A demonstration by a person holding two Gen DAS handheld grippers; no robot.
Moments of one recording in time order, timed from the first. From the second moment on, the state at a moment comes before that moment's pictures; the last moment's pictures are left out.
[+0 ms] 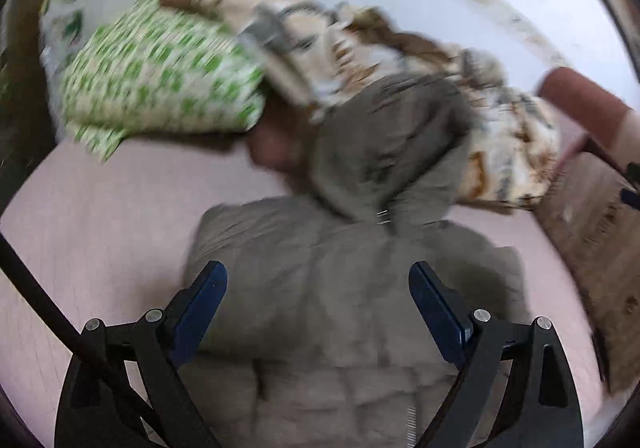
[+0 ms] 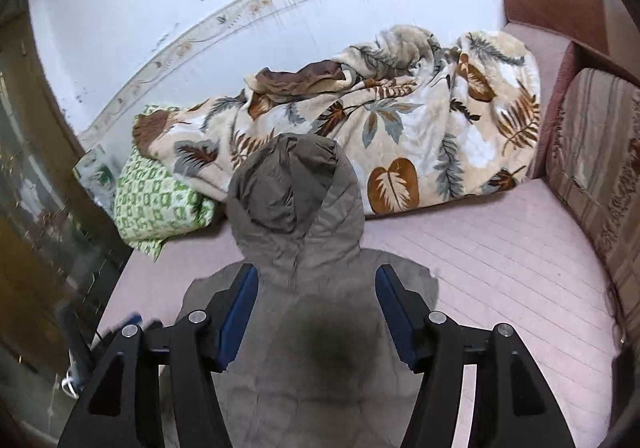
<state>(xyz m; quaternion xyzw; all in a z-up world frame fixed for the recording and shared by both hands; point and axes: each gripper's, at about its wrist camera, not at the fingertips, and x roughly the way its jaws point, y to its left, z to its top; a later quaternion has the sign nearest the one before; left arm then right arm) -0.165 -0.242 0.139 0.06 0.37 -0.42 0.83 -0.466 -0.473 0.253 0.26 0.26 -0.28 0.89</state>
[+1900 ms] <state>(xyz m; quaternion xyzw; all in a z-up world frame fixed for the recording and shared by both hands) -0.157 -0.242 0.147 0.05 0.33 -0.46 0.82 -0.379 -0.452 0.201 0.05 0.26 -0.20 0.94</state>
